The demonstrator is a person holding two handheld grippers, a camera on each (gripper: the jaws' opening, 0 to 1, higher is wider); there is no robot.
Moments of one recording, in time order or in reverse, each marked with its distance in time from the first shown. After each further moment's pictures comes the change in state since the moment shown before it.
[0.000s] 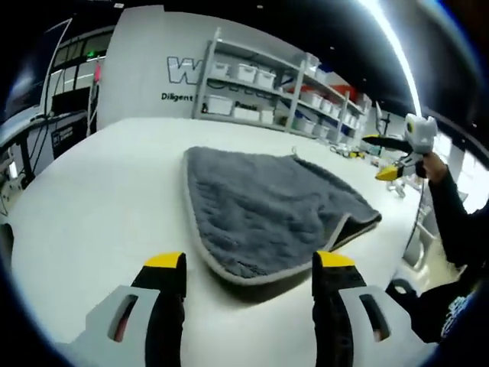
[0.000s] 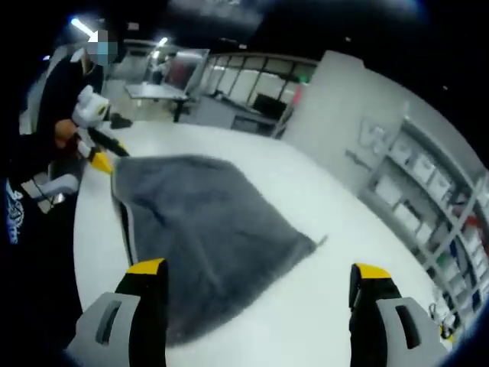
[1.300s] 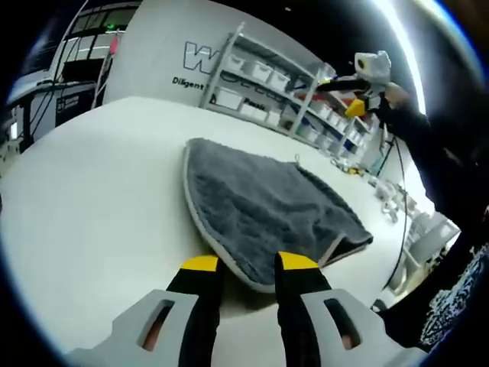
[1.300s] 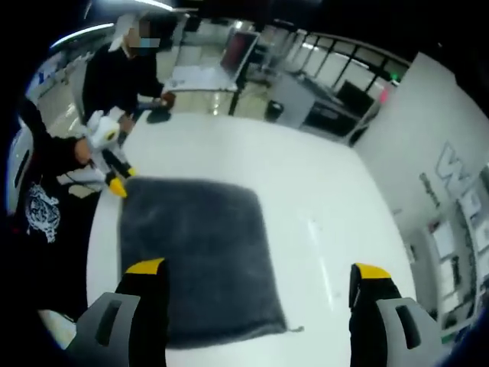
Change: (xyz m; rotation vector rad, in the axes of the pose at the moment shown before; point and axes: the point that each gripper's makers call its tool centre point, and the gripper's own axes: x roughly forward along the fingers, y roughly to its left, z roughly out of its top) left arm 0.013 -0.004 0.002 -0.146 0.032 -0.034; right arm 0.106 -0.055 0.149 -0.266 0.180 0.420
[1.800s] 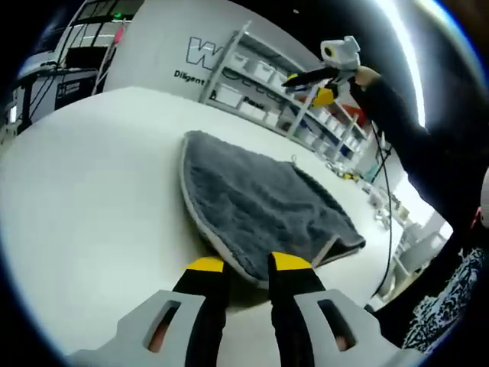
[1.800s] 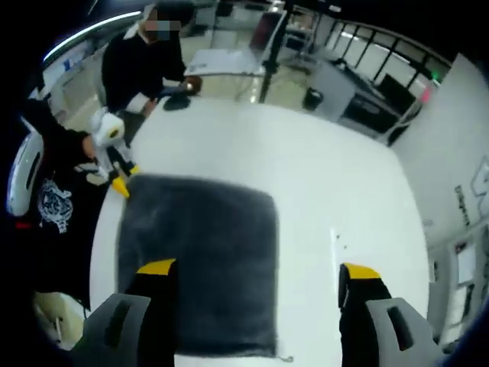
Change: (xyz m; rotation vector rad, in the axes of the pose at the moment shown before) left arm 0.002 -0.005 -0.004 -0.075 -0.001 -0.047; right arm 0.073 -0.011 0.037 -0.083 0.075 0.204
